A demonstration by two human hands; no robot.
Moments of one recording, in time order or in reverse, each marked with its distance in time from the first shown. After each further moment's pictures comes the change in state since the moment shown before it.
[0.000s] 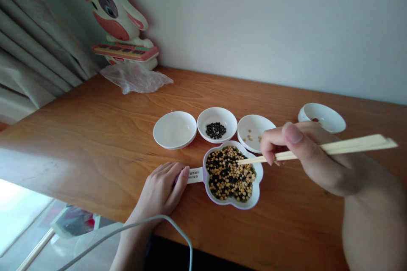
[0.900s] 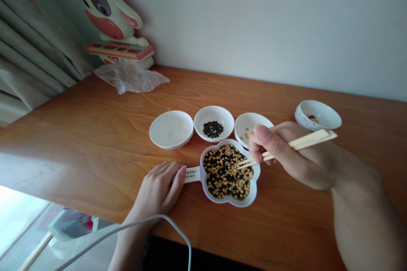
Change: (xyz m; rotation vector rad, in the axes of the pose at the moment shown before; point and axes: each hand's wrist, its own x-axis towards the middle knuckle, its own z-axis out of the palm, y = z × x) left_hand 0.001 0.002 -0.001 0.007 0.010 -0.009; right_hand 0.006 0.004 0.009 -0.035 -0.037 0.022
